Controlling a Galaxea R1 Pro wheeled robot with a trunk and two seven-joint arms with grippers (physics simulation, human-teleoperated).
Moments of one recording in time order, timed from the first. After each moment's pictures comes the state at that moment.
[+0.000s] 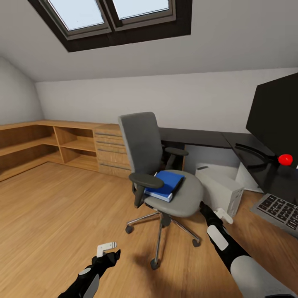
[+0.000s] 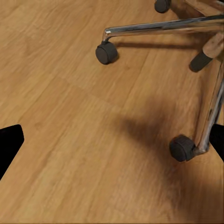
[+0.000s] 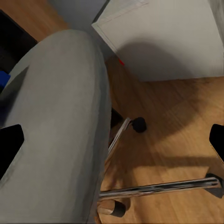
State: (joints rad) left arm -0.44 -0.07 0.09 -0.46 0.12 -0.01 -0.07; right arm -0.68 -0.07 0.09 -0.52 -0.90 -0.23 -0.14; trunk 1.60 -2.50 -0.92
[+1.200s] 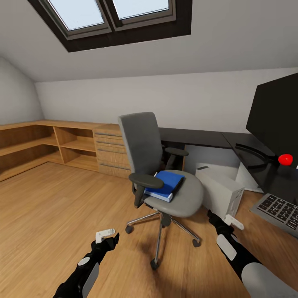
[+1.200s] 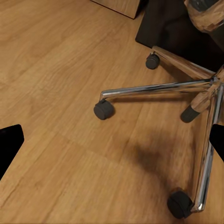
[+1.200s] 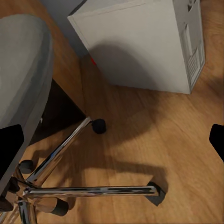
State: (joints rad) left arm -0.44 -0.07 0.09 -0.60 0.11 -0.06 -0.07; right arm -0.65 -0.14 0.09 -0.45 -0.75 -0.23 -0.14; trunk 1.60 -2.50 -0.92
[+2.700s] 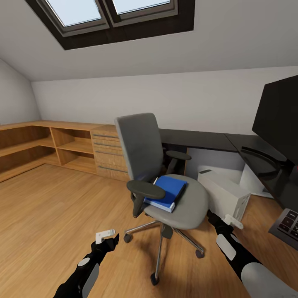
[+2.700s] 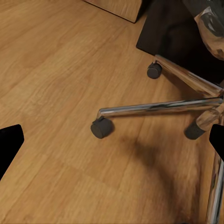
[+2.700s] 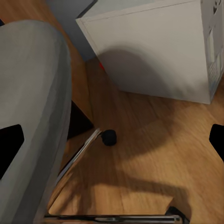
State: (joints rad) left arm -0.44 -0.07 0.09 -0.59 0.11 -0.06 -0.07; right arm -0.65 -0.14 0.09 -0.45 -0.75 -0.23 -0.13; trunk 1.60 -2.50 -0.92
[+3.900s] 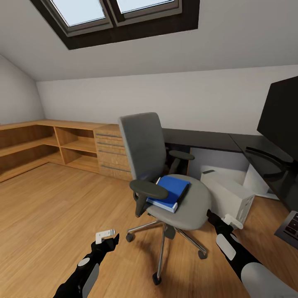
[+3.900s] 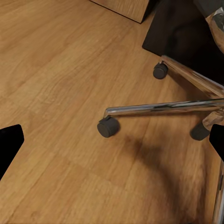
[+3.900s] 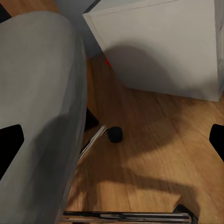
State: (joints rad) left arm -0.44 -0.07 0.09 -0.59 0.11 -0.06 -0.07; right arm -0.65 -0.14 0.09 -0.46 -0.75 -0.23 -0.13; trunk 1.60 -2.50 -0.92
